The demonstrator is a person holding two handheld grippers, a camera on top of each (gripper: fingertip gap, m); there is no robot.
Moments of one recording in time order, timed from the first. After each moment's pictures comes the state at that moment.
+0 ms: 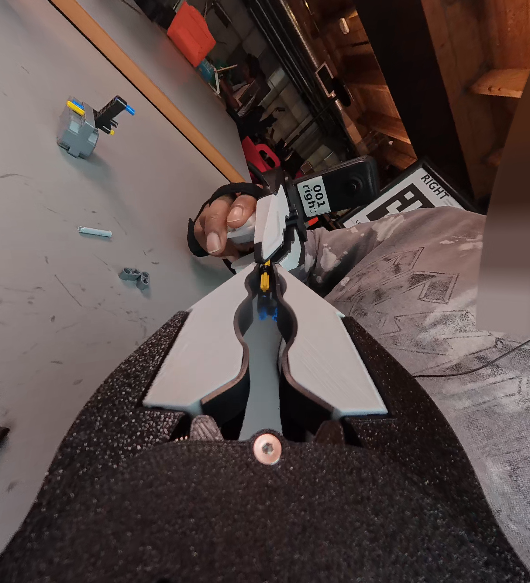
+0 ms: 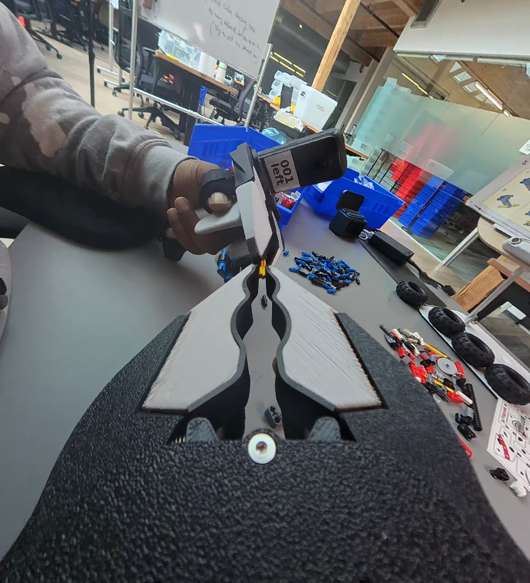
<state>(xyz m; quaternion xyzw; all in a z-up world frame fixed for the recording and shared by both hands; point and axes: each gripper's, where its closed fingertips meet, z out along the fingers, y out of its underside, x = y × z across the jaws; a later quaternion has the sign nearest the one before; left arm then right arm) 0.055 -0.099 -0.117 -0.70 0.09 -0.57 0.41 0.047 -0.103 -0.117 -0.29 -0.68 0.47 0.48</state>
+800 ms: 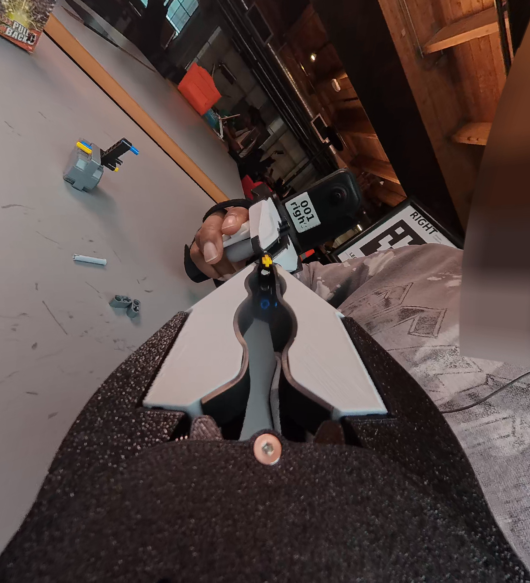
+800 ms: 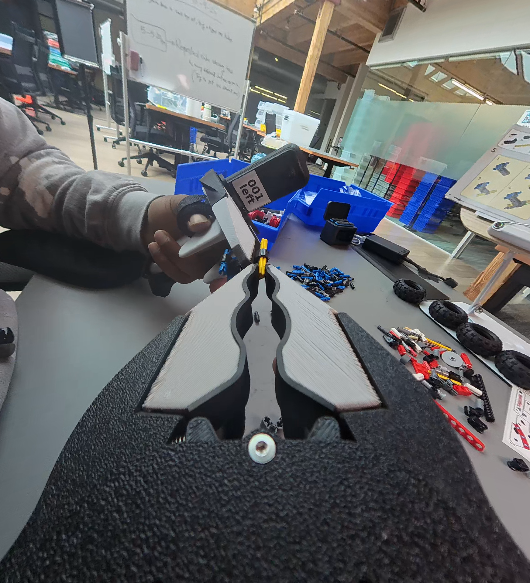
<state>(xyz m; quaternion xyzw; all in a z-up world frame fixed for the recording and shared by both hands) 0.057 -0.087 -0.099 -0.68 0.05 -0.58 0.45 0.047 -0.086 -0.096 -0.32 -0.63 0.53 0.47</state>
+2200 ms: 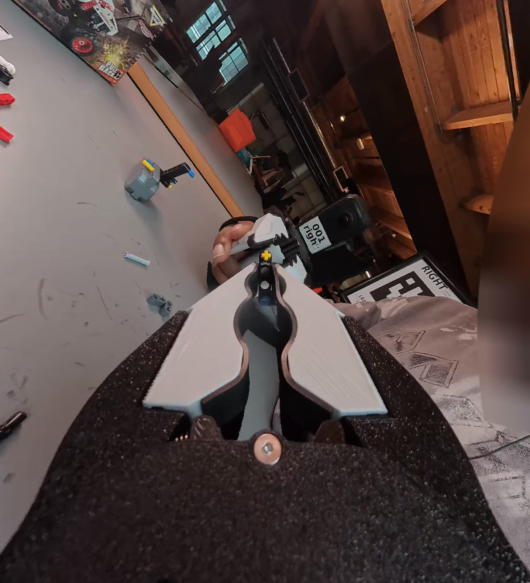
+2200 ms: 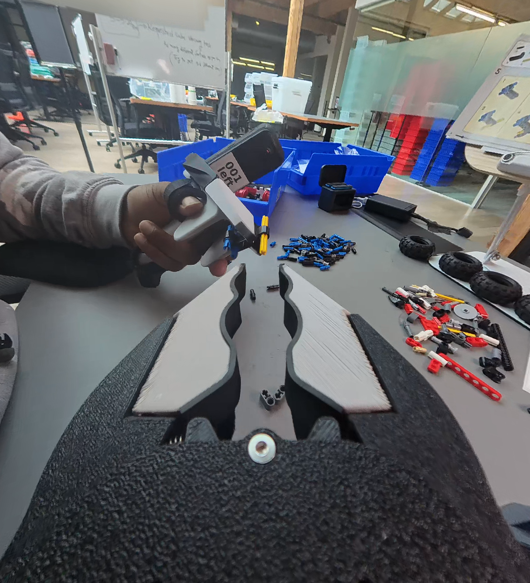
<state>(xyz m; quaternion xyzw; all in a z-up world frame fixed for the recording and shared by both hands) 0.031 -0.071 -0.109 -0.68 -0.05 -0.57 0.46 0.042 -0.063 -0.112 -0.39 -0.62 0.53 0.42</state>
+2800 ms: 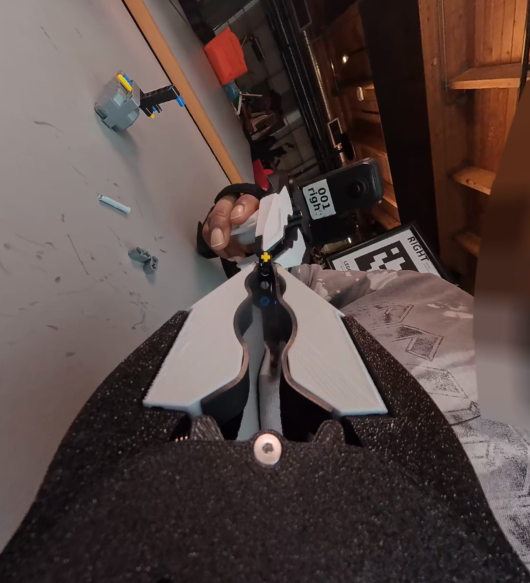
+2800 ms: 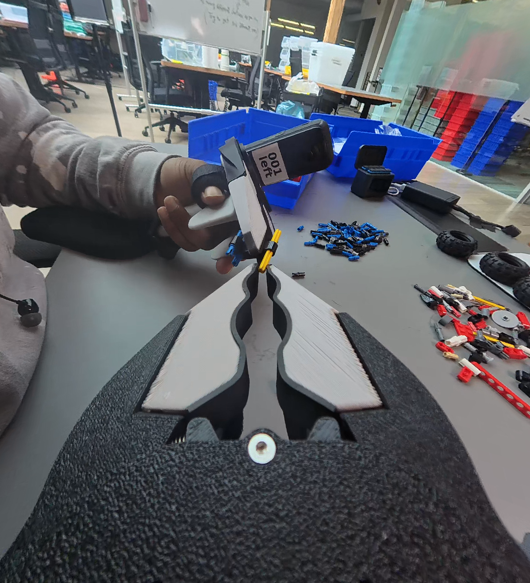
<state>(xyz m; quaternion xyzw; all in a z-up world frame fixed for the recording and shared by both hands) 0.048 -0.085 -0.127 -0.70 -0.03 -0.61 0.37 0.046 -0.083 -0.126 -0.37 -0.67 0.52 0.38</state>
